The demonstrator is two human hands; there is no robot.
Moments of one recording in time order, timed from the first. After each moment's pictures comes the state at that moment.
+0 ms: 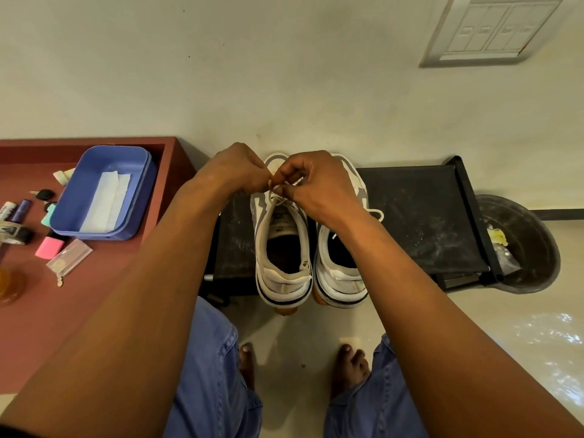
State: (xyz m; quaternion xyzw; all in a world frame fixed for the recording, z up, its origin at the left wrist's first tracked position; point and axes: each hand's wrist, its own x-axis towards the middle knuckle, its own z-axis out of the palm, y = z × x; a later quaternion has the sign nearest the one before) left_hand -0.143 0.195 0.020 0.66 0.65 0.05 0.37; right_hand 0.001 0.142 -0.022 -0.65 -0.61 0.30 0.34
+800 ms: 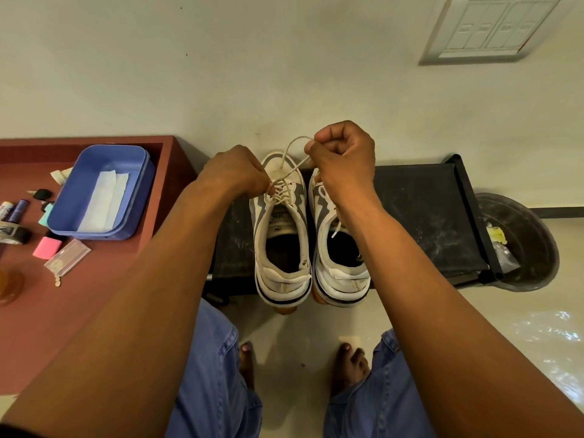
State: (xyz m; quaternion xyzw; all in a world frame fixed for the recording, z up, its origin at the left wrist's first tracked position) left_hand -0.144 0.199 0.009 0.68 0.65 0.03 0.34; right_hand 0.013 0.147 -0.009 -0.67 -0.38 0.31 0.56
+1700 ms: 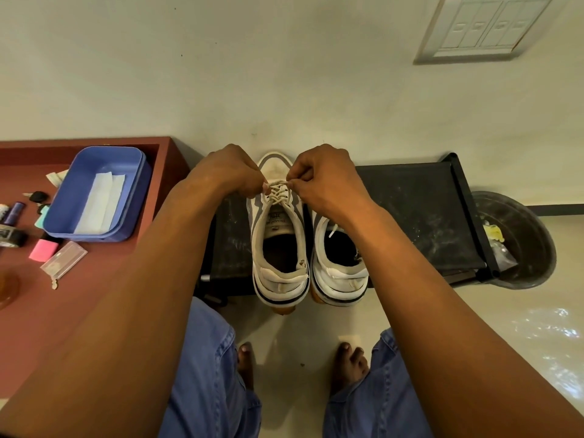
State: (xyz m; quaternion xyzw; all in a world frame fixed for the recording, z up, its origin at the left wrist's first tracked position) left_hand -0.148 0.198 0.016 0.67 0.65 0.01 0.35; right_hand 0.013 0.137 -0.002 -0.70 -0.62 0.24 0.25
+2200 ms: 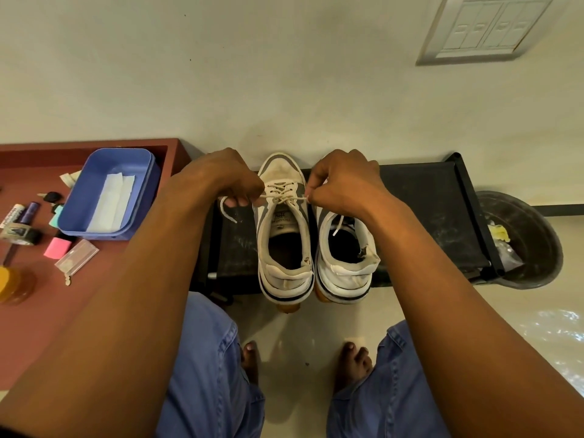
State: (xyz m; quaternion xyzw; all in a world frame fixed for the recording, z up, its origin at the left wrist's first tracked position) left_hand -0.152 0.192 0.041 0.66 0.65 -0.11 0.36; right_hand 0.028 0.134 0.006 -0.74 -0.63 0.20 0.10
